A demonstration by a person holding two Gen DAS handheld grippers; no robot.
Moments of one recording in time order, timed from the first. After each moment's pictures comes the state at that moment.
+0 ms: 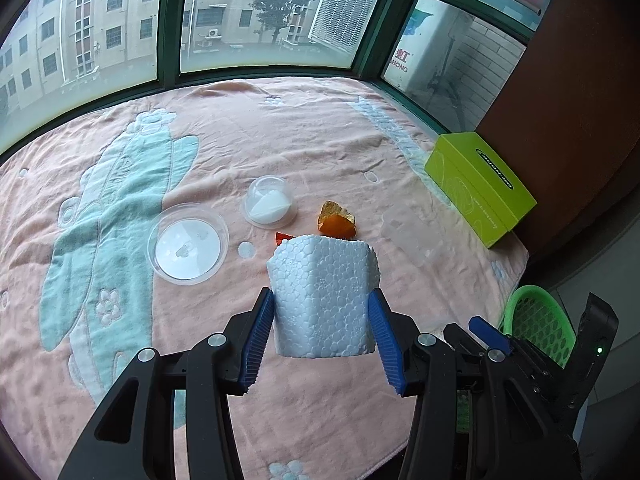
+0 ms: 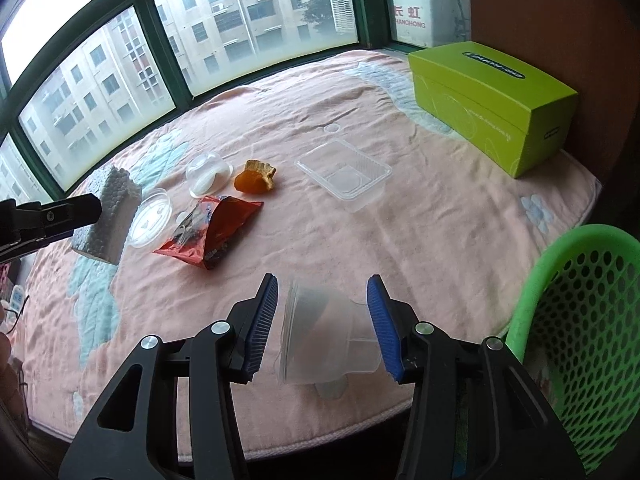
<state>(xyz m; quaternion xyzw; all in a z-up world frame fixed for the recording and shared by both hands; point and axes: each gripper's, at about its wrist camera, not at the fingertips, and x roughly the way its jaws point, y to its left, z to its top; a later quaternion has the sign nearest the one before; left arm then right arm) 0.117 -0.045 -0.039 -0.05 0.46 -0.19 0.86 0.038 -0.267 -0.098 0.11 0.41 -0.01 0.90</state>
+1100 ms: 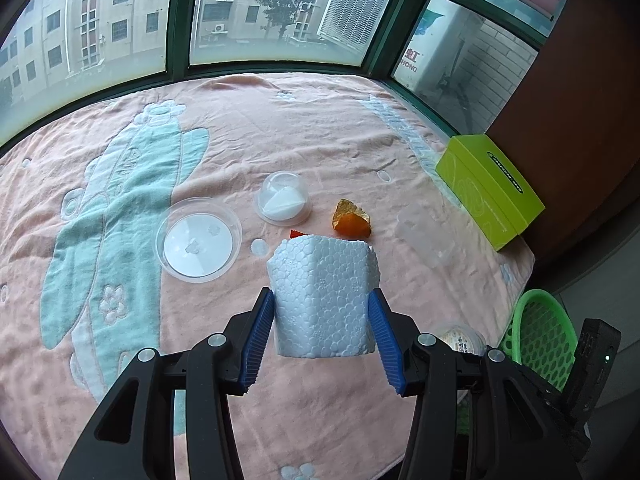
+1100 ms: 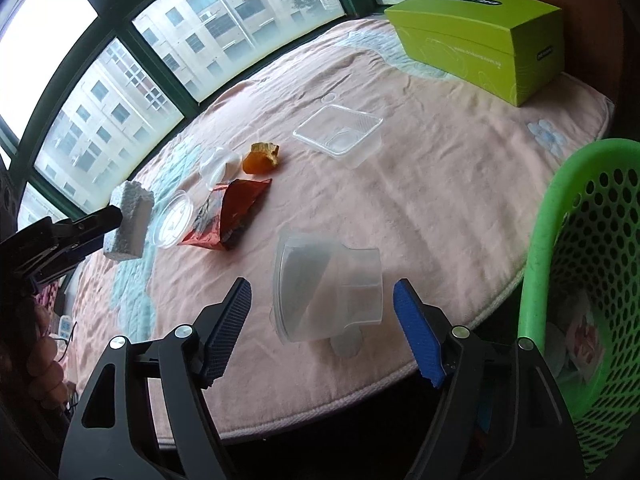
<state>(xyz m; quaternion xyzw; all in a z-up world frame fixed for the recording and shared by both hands) 0.126 -0.031 -0.046 -0.06 0.47 -0.18 0.86 0.023 -0.281 -0.110 0.21 0.43 0.03 0.88</state>
